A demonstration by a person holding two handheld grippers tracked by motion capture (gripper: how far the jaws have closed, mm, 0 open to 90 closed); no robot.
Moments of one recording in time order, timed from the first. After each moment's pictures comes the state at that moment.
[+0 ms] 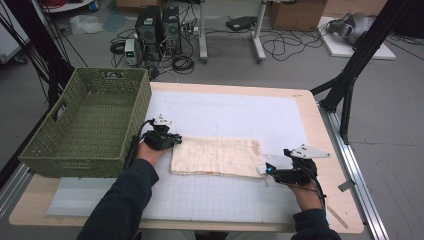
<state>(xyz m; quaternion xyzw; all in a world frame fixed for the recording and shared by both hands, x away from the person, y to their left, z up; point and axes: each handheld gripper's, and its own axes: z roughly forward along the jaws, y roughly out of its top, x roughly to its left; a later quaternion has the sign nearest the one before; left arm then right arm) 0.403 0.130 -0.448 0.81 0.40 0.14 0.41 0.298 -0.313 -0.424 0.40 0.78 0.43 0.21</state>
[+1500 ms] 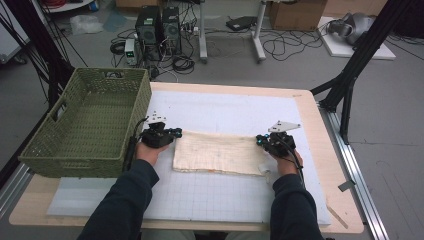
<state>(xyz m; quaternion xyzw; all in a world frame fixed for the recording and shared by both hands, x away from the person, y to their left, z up) 0.398 0.136 -0.434 0.75 0.41 0.14 0.50 0.382 -0.281 -0.429 0.36 0.82 0.39 0.22</state>
